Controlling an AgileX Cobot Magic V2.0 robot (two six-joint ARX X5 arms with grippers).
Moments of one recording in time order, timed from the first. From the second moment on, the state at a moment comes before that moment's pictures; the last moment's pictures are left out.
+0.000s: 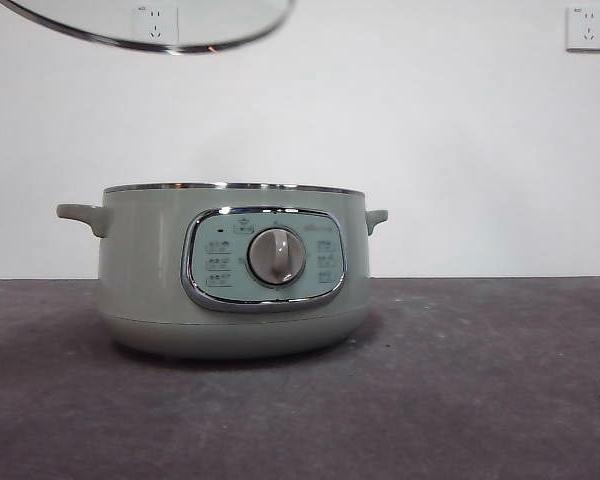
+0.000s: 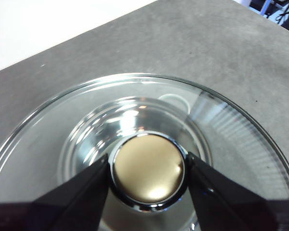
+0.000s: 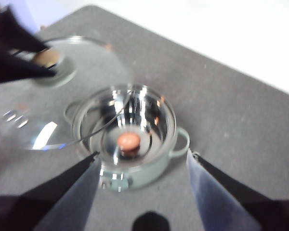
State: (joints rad) left arm -0.40 1.32 1.59 -0.84 0.25 0.12; right arm 0.59 1.37 2.16 -1.35 -0.06 -0.10
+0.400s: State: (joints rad) left arm -0.45 1.46 1.40 -0.55 0.19 0.12; right arm 0.59 1.02 1.73 -1.35 -0.06 -0.09
